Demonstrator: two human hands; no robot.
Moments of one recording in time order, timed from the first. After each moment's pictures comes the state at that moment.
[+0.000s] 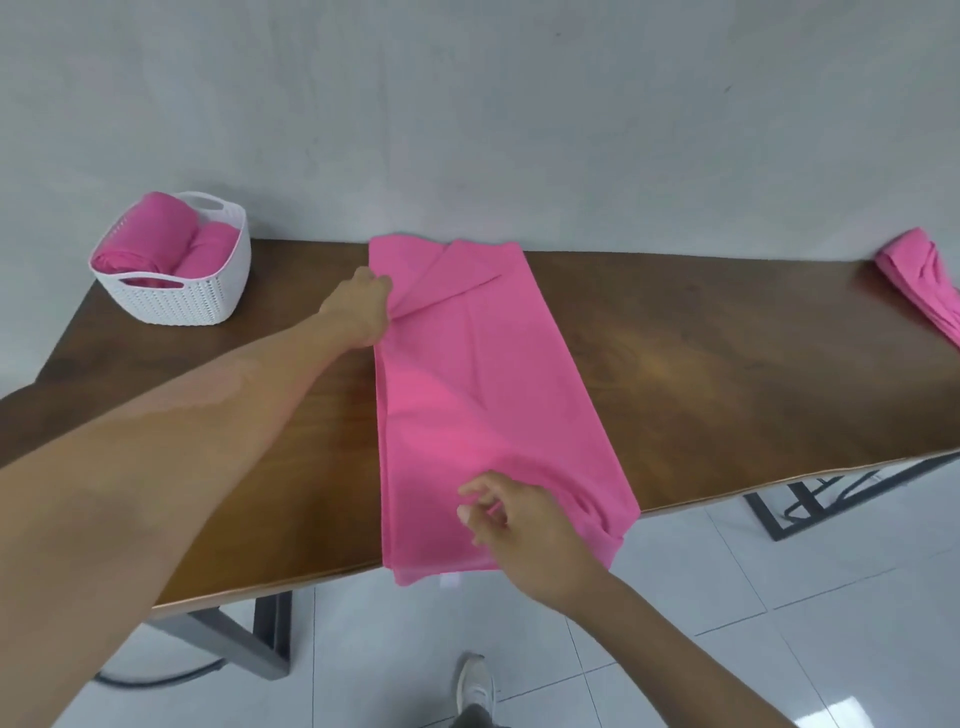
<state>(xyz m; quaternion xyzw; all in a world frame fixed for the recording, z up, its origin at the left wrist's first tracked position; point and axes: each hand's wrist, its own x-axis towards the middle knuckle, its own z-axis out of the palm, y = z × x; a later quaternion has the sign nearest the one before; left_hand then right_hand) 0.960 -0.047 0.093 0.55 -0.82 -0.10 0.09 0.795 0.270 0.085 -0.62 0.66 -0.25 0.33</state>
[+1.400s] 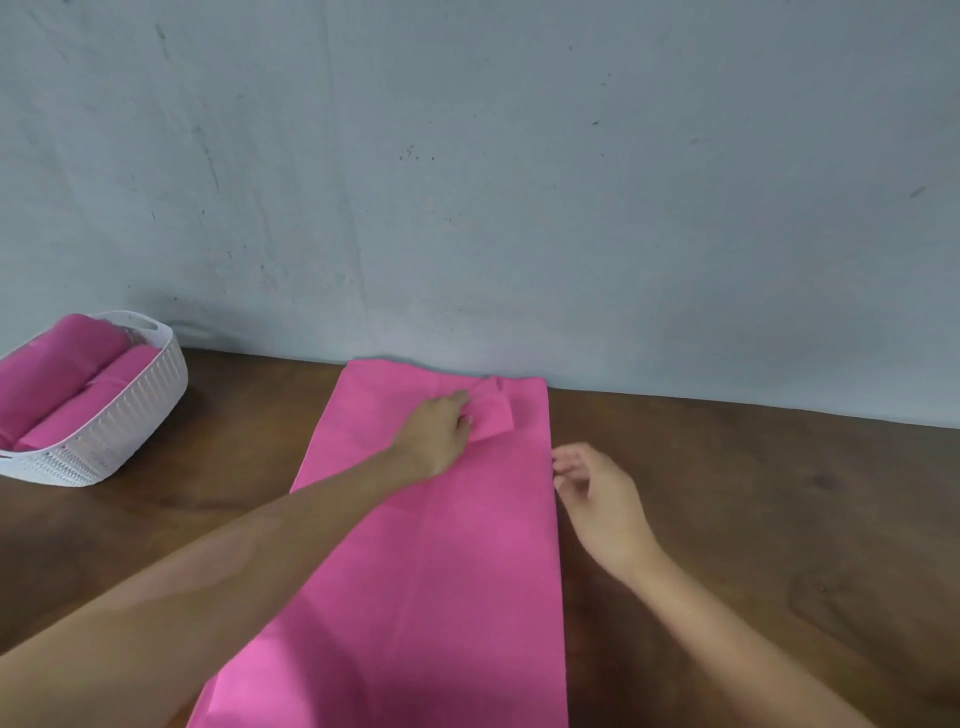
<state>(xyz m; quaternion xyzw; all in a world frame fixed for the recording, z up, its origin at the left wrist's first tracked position) 0.759 -0.197 0.053 0.55 -0.79 -0.18 0.22 0.533 -0.095 0.064 -0.66 0.64 -0.32 0.23</state>
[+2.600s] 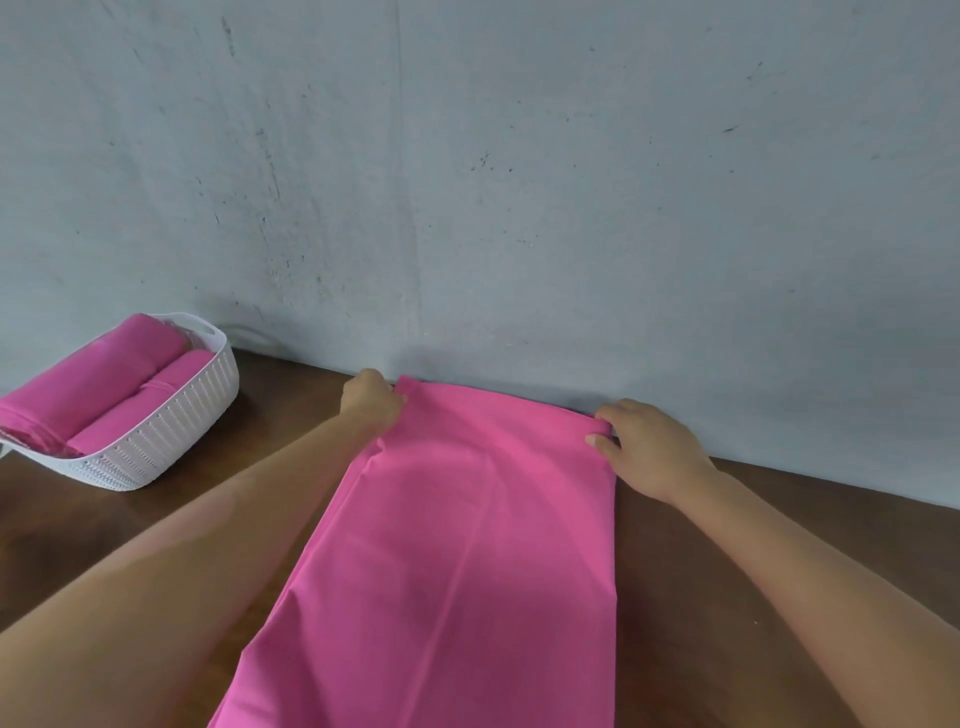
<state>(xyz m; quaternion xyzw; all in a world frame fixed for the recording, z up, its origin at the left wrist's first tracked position) 0.877 -0.290 0.050 0.82 -0.46 -0.25 0.24 0.530 -0.275 0.084 -0.82 0.56 -0.04 0.05</state>
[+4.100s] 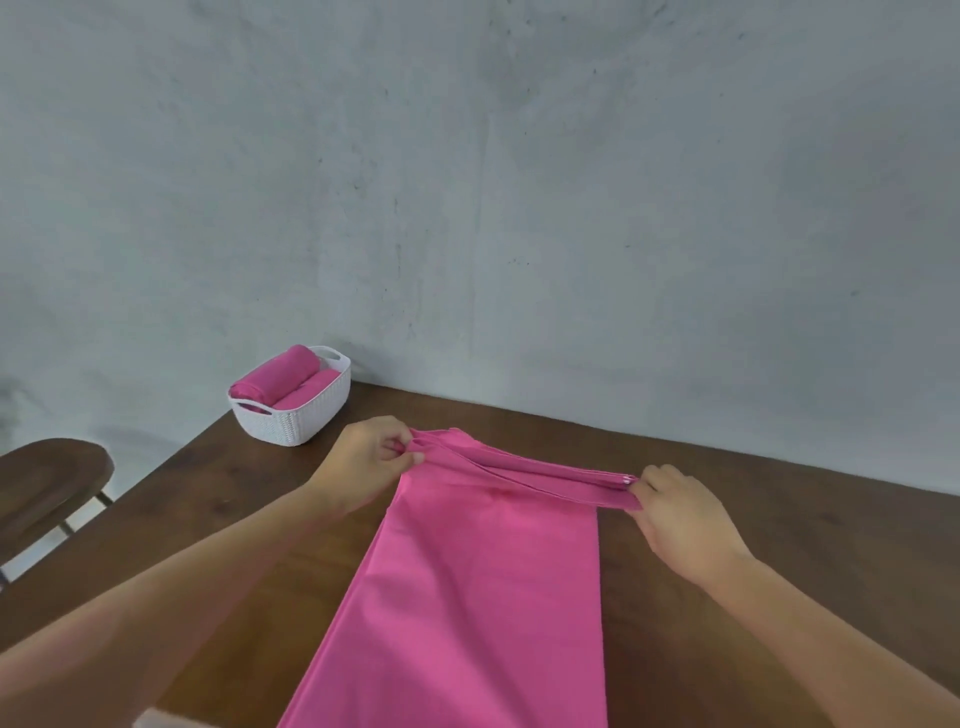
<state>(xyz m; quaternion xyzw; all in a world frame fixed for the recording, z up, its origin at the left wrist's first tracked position) 0.922 0.045 0.158 0.55 -0.70 -0.20 0.42 0.519 0.024 0.141 -0.83 0.51 -0.09 -0.21</state>
